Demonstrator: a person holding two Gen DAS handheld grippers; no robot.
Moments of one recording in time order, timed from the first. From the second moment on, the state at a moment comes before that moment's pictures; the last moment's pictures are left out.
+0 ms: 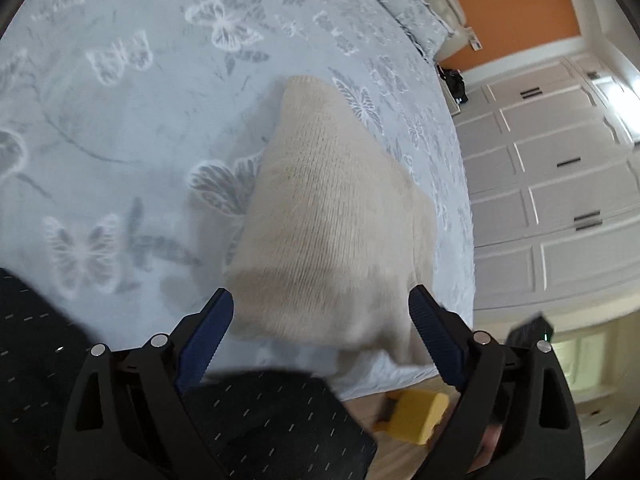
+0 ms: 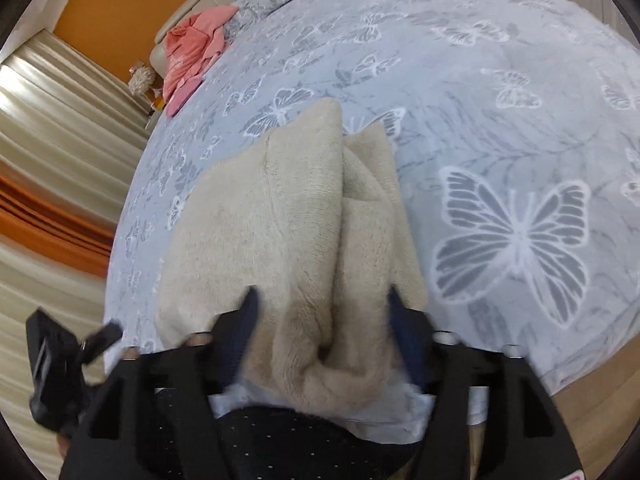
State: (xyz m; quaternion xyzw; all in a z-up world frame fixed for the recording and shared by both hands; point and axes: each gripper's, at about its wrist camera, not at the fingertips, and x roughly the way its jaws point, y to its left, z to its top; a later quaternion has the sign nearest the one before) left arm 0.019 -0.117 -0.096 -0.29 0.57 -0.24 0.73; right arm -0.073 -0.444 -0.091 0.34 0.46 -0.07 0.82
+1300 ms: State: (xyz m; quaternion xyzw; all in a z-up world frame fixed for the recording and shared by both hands) left arm 0.076 -0.039 -0.145 -0.36 0.59 -0.19 0.70; right arm -0.008 -0.406 -0.165 0.52 0.50 -0.02 0.69
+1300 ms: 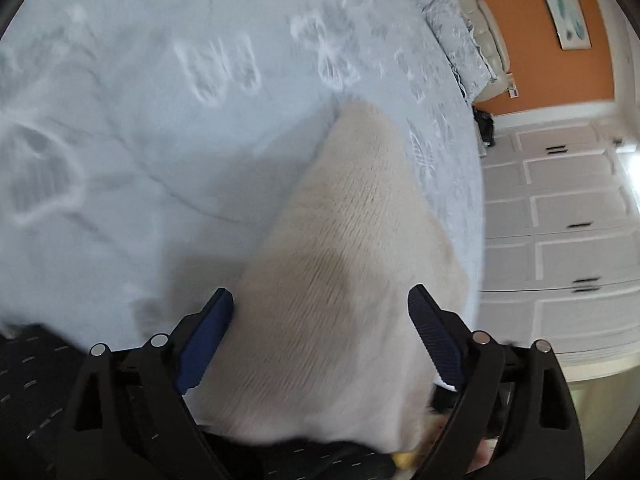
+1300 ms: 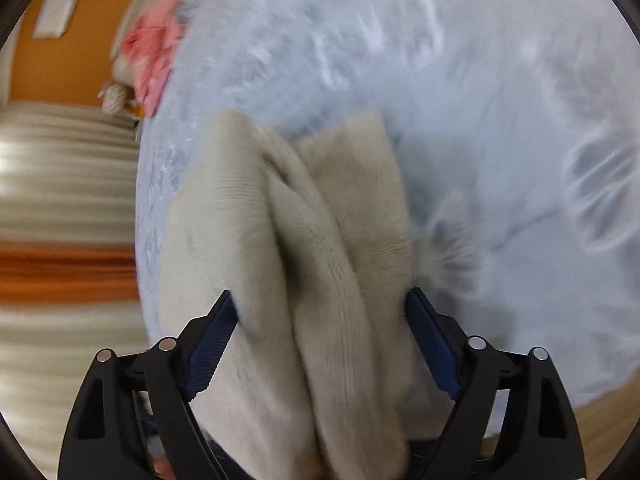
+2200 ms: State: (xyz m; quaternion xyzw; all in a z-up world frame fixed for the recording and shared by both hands) left arm 0.017 -0.009 -0.095 -0.25 0.52 -0.20 0.79; right arm 0.017 -0.322 -0.105 0.32 0.52 0.02 0.79
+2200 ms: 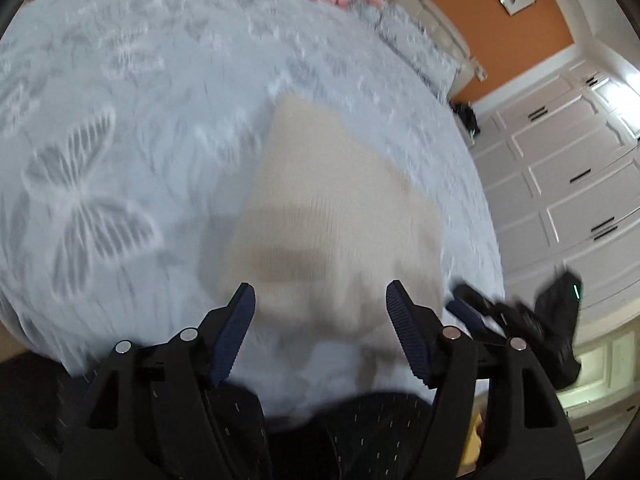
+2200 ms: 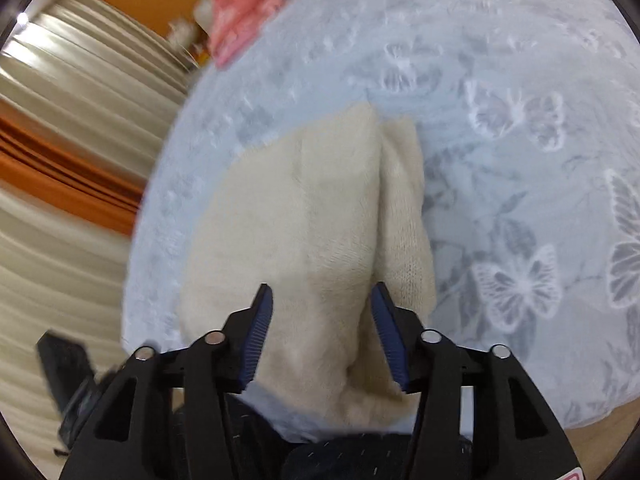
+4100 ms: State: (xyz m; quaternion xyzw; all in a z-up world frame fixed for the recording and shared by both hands) left arm 0.035 -0.013 -0.136 -0.10 0.56 -0.04 0.82; right arm -0.035 -0.336 -0.132 0.34 0.52 -0.06 0.78
